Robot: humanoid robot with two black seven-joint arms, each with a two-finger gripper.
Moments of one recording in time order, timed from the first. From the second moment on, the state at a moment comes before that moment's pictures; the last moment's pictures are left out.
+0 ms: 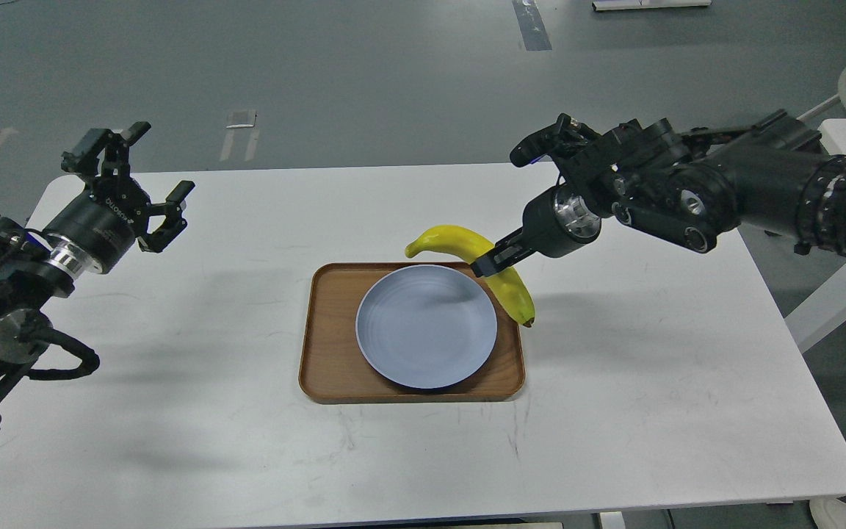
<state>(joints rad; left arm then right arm) -0.68 0.57 -0.54 -0.76 0.12 -0.49 -0.49 1.49 -0.08 -0.65 0.71 -1.02 0.49 0.49</state>
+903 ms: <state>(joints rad) -0.68 0.57 -0.54 -0.76 0.12 -0.49 -0.49 1.41 0.00 -0.68 0.62 -0.86 0.49 0.49</state>
